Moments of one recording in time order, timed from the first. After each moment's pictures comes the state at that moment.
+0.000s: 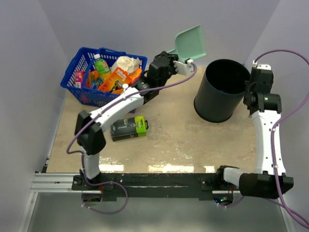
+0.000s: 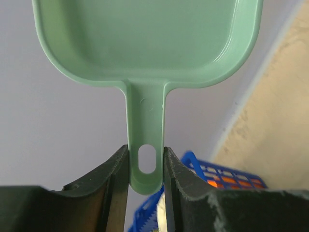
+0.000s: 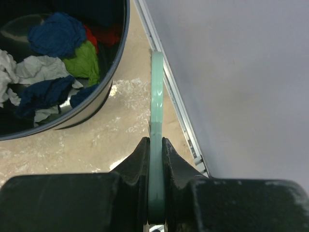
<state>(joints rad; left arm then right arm) -0.79 1.94 1.86 0.03 -0.42 1.13 -0.12 1.20 1.43 -0.95 0.44 -0.04</state>
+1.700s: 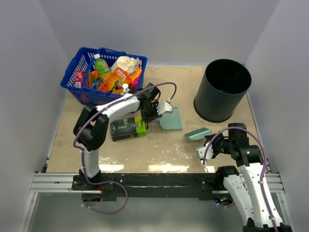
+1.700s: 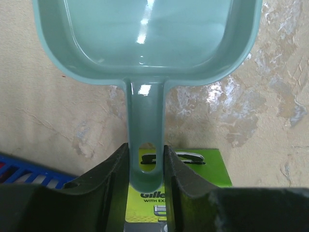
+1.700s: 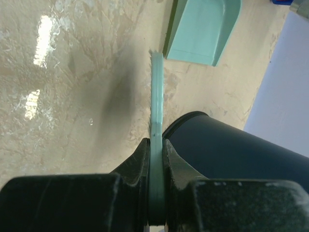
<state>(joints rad) -0.65 1.93 1.48 -0.75 0.20 0.70 0.09 0.57 0.67 -1.04 -0.58 -1.80</state>
